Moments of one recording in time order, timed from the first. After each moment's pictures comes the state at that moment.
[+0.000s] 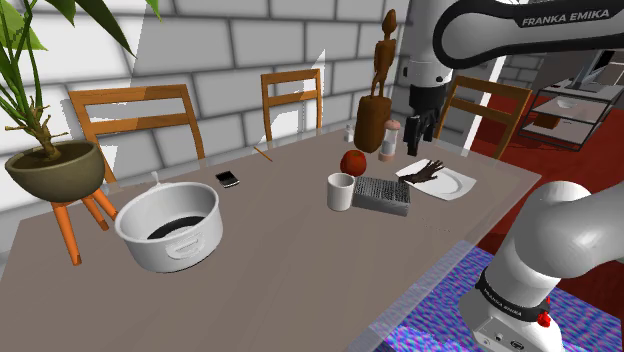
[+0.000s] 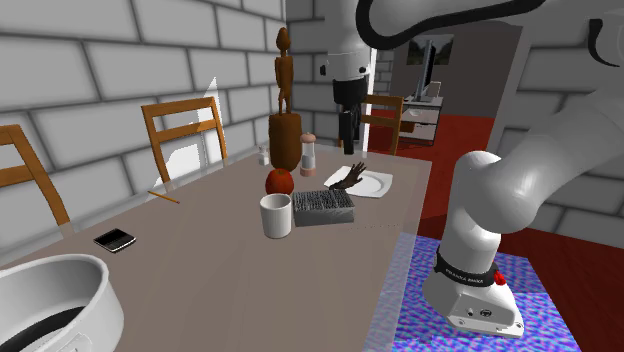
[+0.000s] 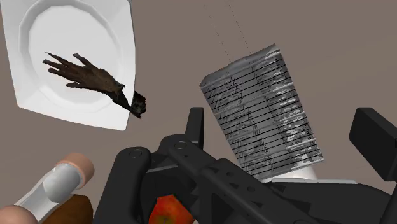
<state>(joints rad) 0.01 -0.76 0.01 -2.45 -0.10 1.61 -0.02</state>
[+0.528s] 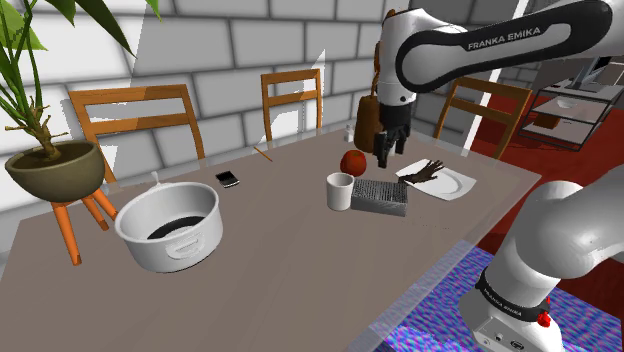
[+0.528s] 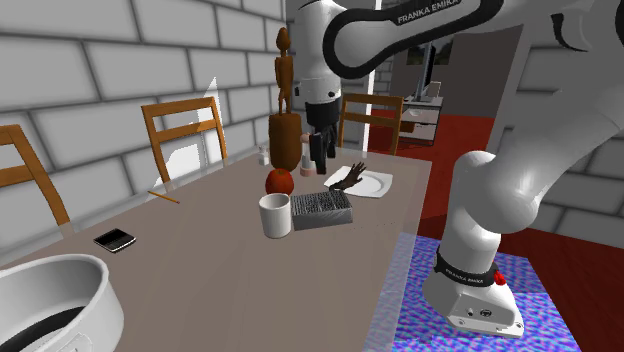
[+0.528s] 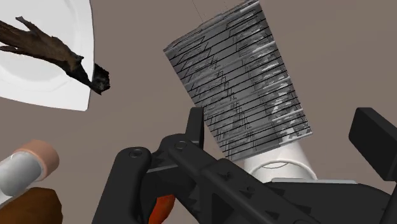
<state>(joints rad) 0.03 -0.57 0.06 -2.45 -0.06 1.79 0.05</state>
